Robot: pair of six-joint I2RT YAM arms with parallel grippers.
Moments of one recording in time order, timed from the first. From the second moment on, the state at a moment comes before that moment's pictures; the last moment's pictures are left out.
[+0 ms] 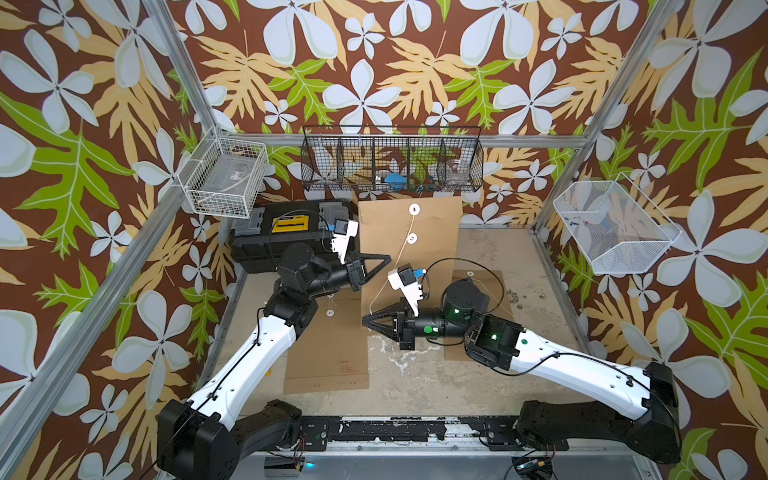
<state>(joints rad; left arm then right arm) -0.36 1.16 0.97 0.29 0.84 -0.66 1.01 1.26 1.03 0.18 -0.51 0.60</state>
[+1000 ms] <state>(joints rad) -0.33 1.14 0.95 0.34 0.92 -0.67 0.62 1.13 0.73 0.14 -0.60 0.67</state>
